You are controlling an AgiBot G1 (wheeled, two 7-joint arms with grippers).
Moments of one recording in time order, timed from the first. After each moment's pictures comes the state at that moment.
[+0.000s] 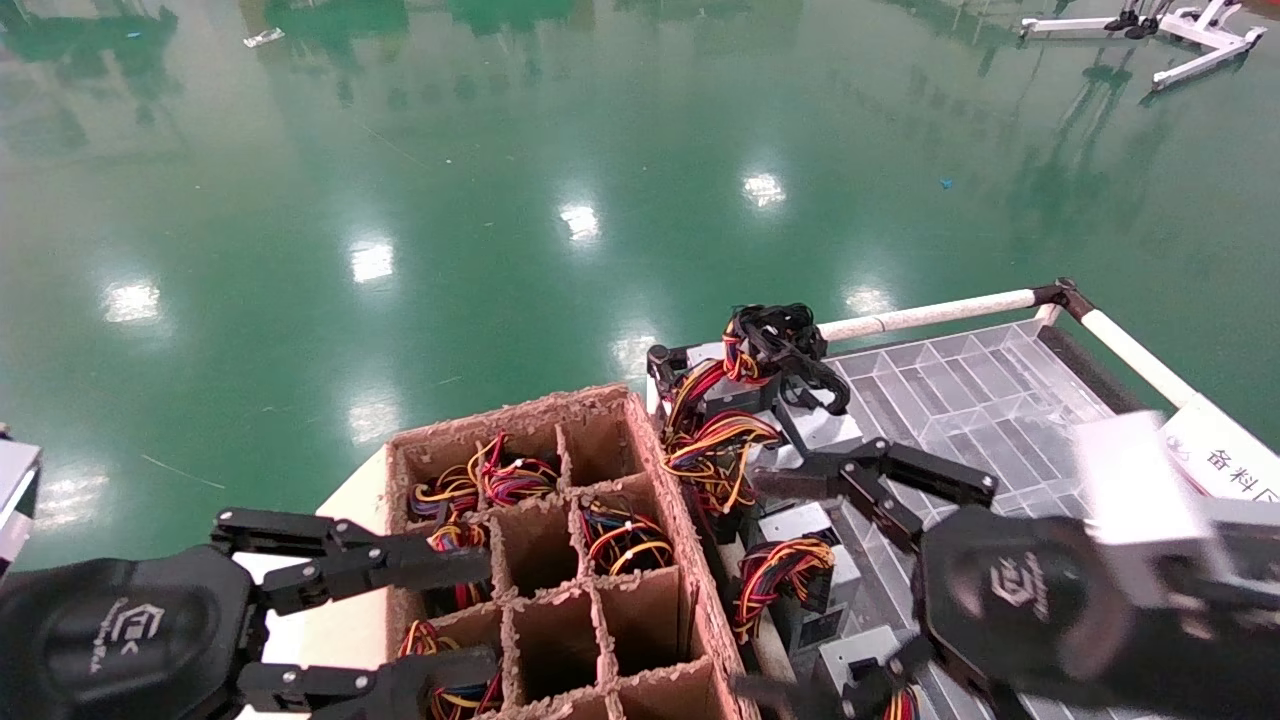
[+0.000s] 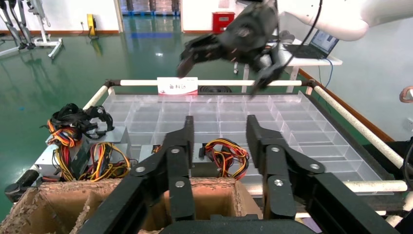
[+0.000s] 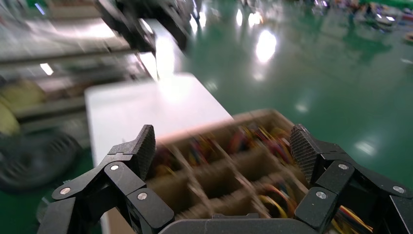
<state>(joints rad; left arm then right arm) -1.09 0.59 0.35 -1.27 0.68 1.47 -0.15 1.19 -0.64 -0.33 1.22 -0.90 -1.47 0.13</state>
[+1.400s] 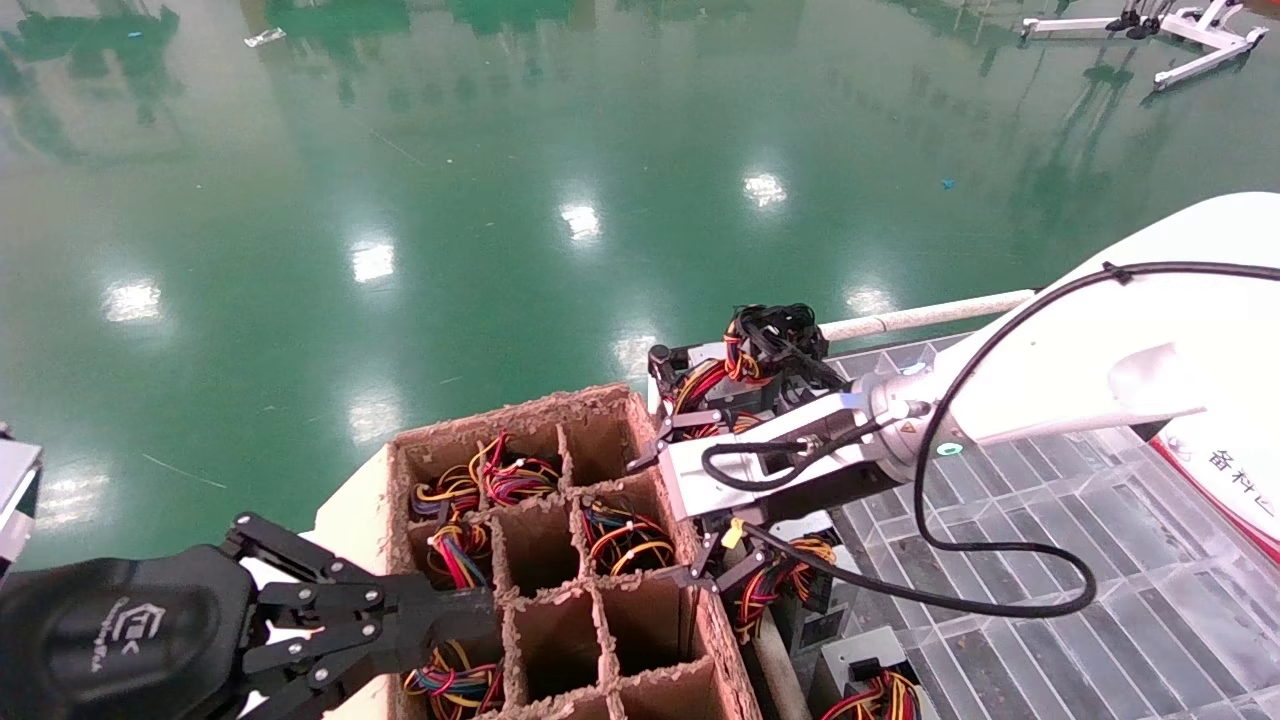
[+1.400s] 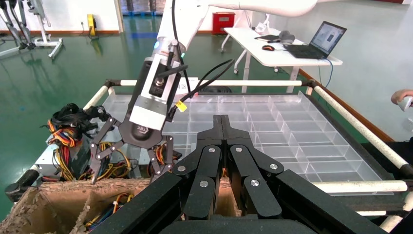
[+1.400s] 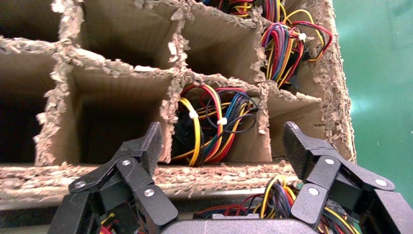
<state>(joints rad) -1.09 0.59 0.35 -1.27 0.68 1.47 -0.15 1.82 -1.28 -0.70 0.31 -1.63 -1.41 -0.55</state>
